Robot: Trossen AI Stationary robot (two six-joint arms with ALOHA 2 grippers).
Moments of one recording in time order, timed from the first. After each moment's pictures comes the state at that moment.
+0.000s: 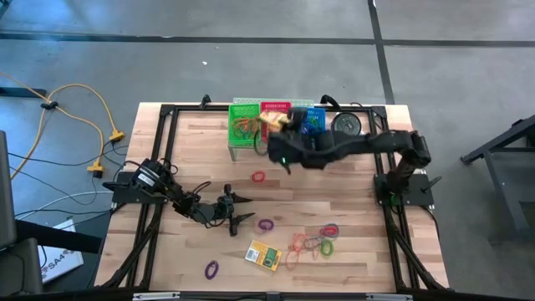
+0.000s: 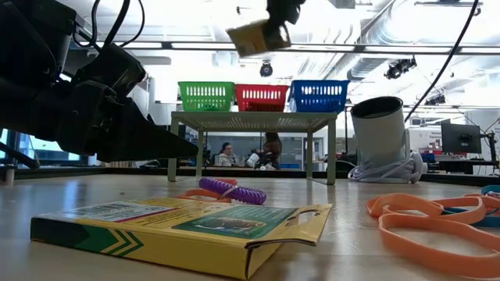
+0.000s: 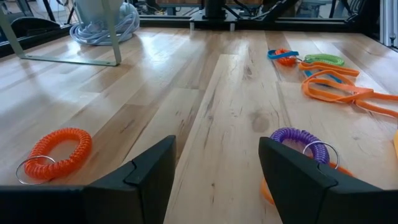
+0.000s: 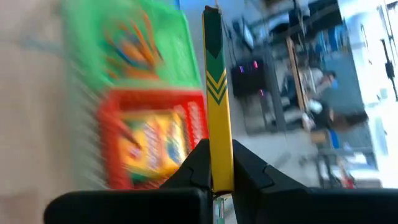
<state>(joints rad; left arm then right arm) -0.49 1.99 0.40 1.39 -0.68 -0.19 0.06 1.79 1.79 -0.90 0.97 -0.31</state>
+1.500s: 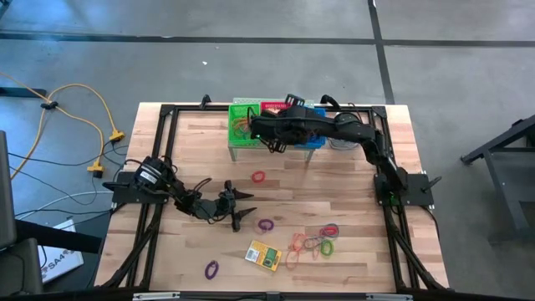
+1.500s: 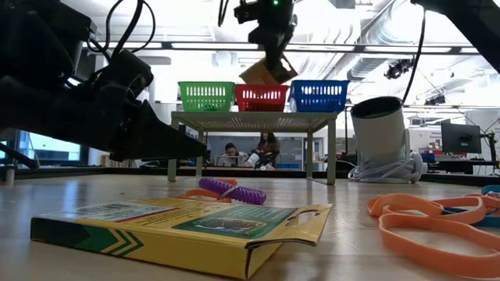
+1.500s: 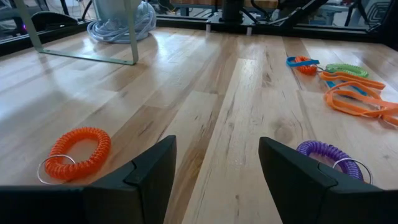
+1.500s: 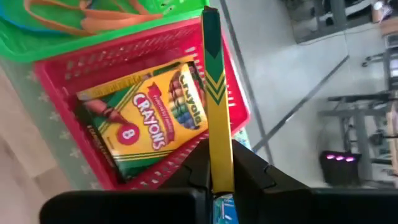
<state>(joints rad) -0.44 1.99 0.40 1.40 -0.67 -0.22 -0.12 2.15 2.36 -1.53 0.76 0.14</state>
